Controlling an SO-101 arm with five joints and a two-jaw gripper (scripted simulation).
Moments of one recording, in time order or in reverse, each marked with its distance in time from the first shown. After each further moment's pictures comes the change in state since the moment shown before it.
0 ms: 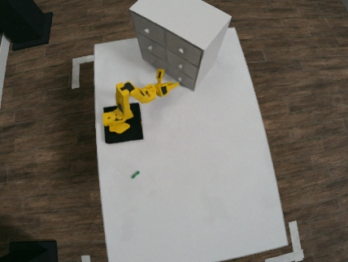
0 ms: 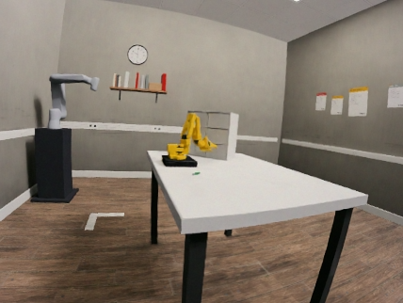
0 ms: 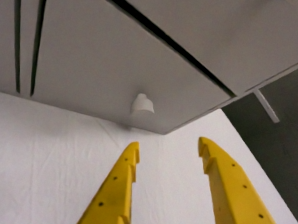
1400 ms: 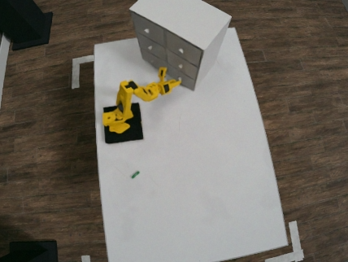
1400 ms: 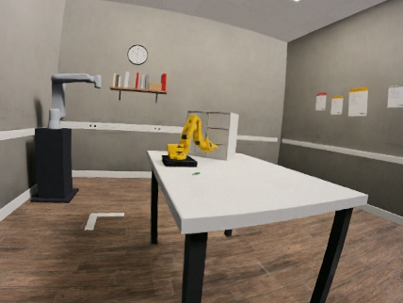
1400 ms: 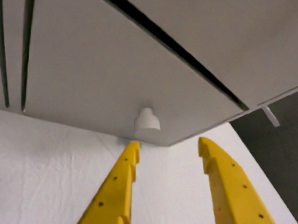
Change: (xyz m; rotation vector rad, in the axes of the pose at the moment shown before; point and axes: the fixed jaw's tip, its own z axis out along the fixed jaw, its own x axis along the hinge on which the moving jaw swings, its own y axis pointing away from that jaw) arm -0.003 0.003 0.016 0.001 -0.024 -0.005
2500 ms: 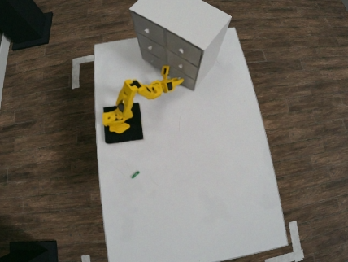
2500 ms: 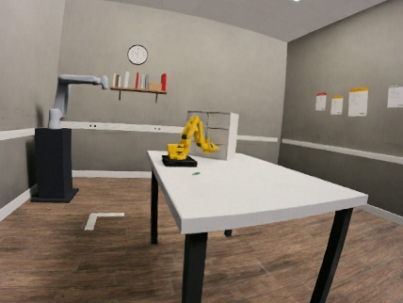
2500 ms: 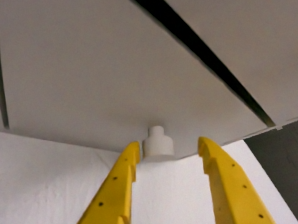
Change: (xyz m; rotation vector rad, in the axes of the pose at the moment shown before) arm 0.000 0.005 0.021 -0.009 -0.008 -0.005
